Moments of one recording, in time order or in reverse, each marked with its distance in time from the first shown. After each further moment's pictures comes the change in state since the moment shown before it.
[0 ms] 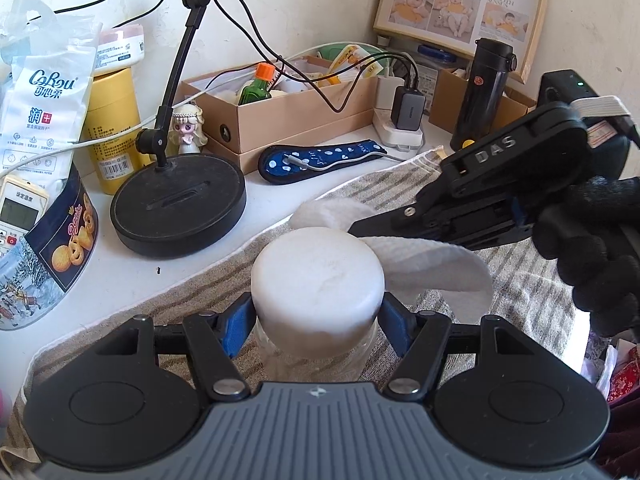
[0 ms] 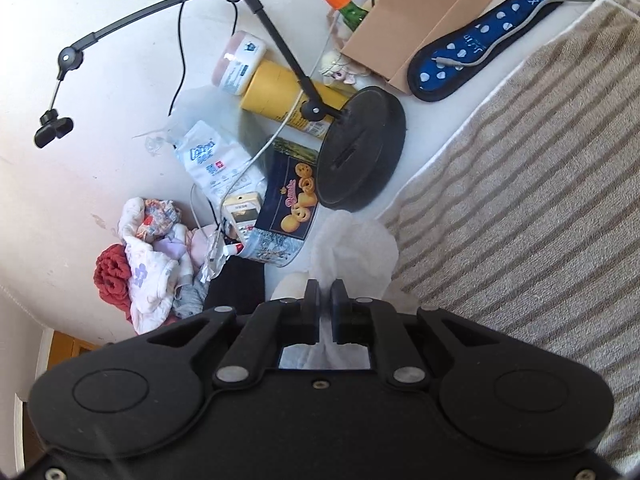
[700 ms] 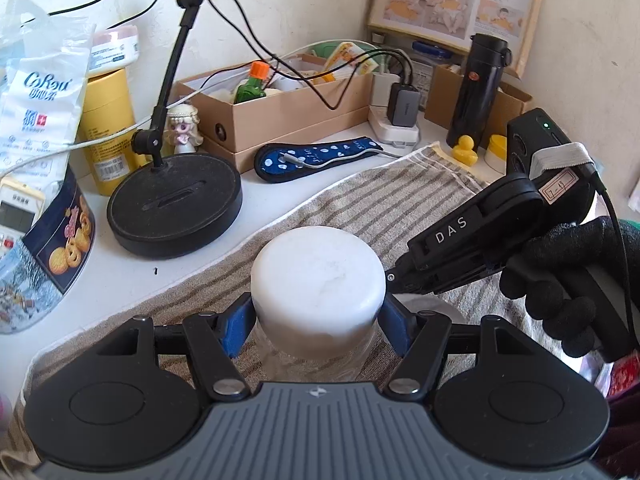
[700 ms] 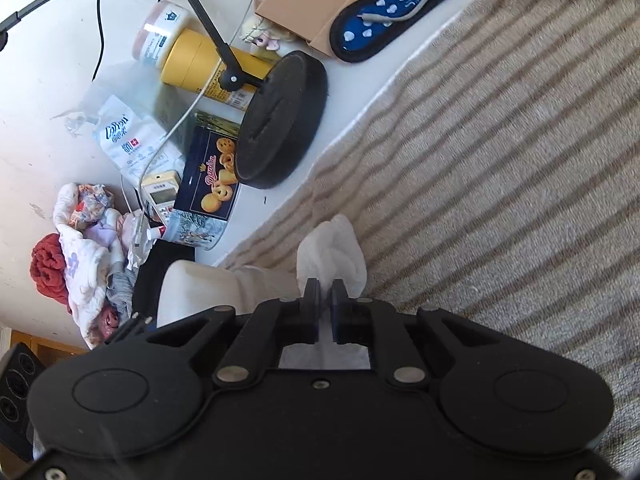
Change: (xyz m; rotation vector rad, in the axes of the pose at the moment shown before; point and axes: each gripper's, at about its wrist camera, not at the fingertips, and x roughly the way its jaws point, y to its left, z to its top) left arm 0.002 0.006 -0.001 0.056 0.004 -0.032; right arm 0.022 -0.035 -0.008 0.016 0.068 -0.155
